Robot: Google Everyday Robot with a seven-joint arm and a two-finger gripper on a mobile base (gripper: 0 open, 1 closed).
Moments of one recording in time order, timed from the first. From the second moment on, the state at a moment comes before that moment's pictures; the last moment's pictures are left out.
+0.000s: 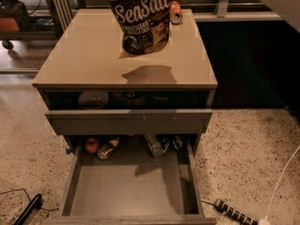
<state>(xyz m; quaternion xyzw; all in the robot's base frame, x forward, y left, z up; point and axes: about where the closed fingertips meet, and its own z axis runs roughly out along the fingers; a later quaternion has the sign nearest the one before) 0.657 -0.003 1.091 -0.62 0.60 -0.23 0.45</state>
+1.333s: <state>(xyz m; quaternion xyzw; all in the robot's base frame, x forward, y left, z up) 0.644 0.019 1.007 -0.66 0.61 -0.19 0.40</state>
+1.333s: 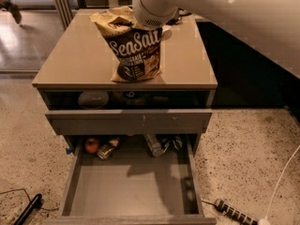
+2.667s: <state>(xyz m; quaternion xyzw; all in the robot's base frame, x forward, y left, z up) 0.700 0.032 1.032 -0.65 0.62 -0.20 0.40</state>
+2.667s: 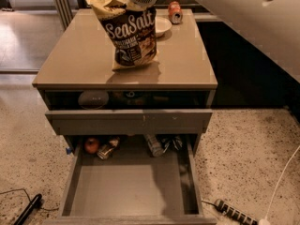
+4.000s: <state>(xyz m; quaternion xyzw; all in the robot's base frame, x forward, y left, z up) 0.696 0.033 1.019 -0.66 0.62 -0.19 0.39</state>
